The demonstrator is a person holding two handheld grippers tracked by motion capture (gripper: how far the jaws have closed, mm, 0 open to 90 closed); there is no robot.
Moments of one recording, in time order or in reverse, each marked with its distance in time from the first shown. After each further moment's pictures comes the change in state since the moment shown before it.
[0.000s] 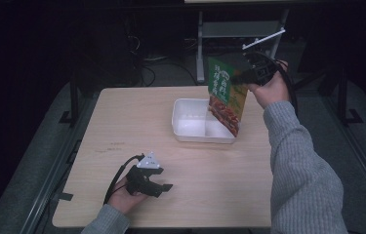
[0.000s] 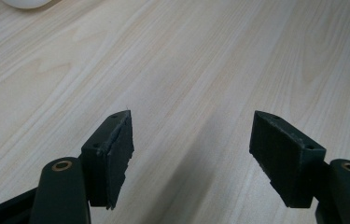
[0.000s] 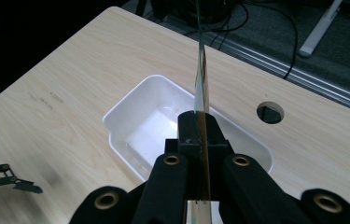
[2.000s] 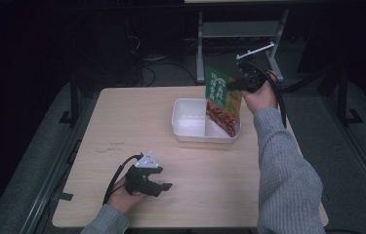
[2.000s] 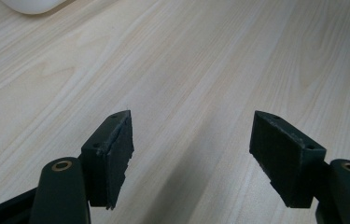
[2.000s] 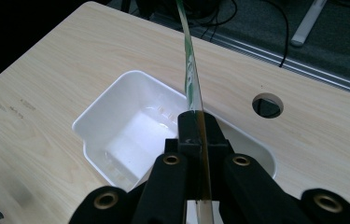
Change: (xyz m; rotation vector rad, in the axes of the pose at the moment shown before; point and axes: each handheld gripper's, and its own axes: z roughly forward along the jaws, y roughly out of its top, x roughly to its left) left arm 0.001 0.000 -0.003 -0.018 -0.001 -0.004; right arm -0.014 -0.017 0.044 0.001 -0.031 0.063
